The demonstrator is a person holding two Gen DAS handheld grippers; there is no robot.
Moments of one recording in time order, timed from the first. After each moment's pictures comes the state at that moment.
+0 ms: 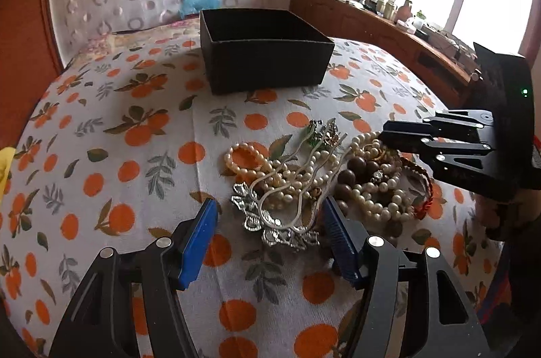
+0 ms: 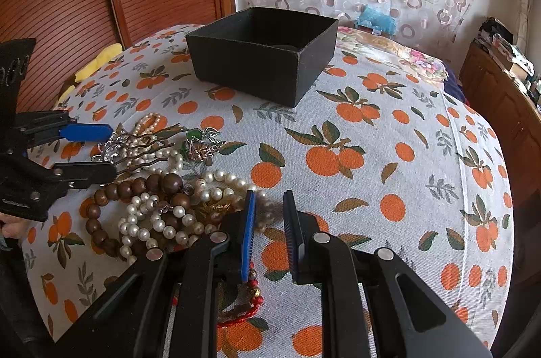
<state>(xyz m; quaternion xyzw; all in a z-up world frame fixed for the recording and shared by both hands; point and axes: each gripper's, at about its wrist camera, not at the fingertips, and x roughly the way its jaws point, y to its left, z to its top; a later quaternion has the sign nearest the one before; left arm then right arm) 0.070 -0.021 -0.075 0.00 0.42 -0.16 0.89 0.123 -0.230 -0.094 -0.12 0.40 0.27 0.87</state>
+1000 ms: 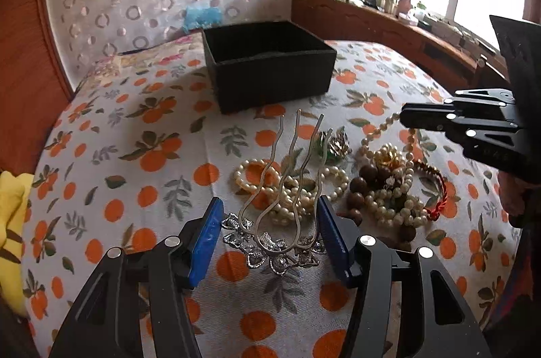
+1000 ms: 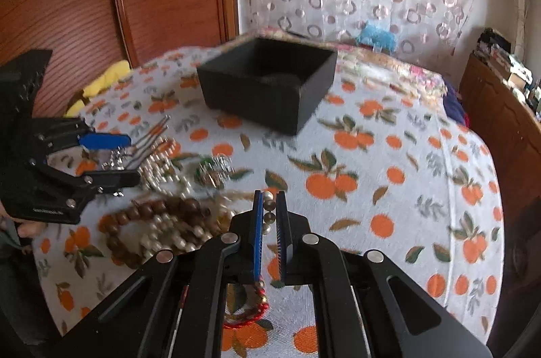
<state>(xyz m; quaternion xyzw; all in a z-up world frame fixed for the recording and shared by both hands) 0.066 -0.021 -0.062 0.05 0.40 -0.14 0.91 0.113 -0.233 -0.066 -0.11 0.36 0.28 0.88</state>
